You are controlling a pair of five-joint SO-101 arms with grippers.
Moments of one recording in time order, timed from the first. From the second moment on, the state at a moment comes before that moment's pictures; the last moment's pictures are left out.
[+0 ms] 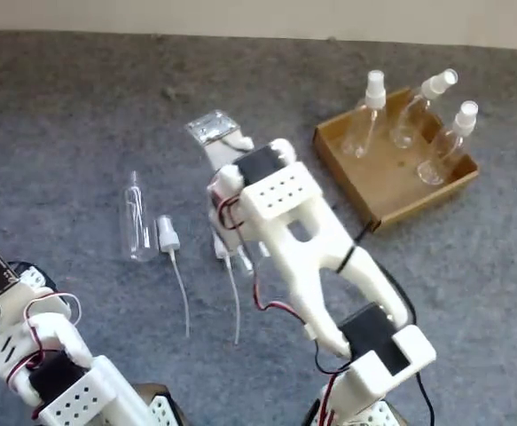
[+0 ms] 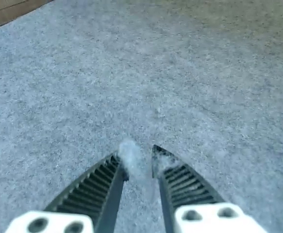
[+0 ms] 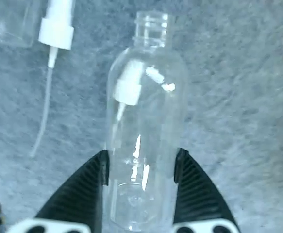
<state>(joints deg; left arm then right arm) -49.1 -104.1 95.4 44.3 3.3 -36.0 3.8 -4.2 88.0 7.2</state>
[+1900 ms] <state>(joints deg) -47.2 -104.1 95.4 44.3 3.3 -22.4 4.9 18.3 63.6 23.5</state>
